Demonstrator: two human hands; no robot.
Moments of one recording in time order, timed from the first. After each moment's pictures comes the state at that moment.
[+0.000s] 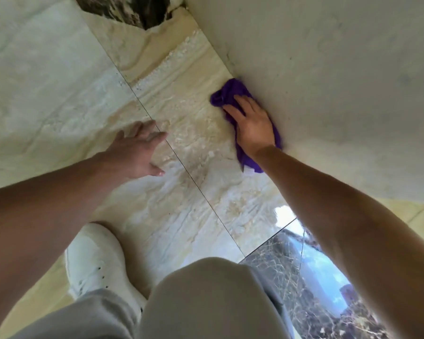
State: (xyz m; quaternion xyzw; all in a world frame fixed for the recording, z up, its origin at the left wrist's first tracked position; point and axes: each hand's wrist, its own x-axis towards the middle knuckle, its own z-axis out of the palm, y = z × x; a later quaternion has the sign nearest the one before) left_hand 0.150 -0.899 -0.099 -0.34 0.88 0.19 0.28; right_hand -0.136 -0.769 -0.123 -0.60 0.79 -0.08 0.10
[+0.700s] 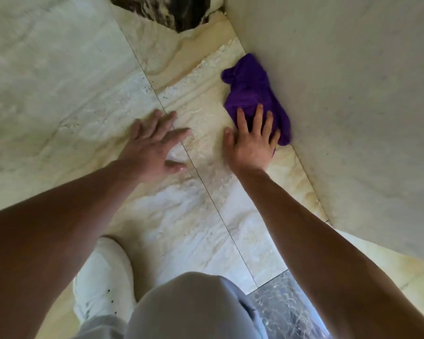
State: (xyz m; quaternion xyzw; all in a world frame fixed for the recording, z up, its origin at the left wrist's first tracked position) left_hand 0.158 -0.933 -0.128 -0.34 0.91 0.18 0.17; right_hand -0.064 -0.823 -0.147 -0.43 0.90 -0.02 0.10
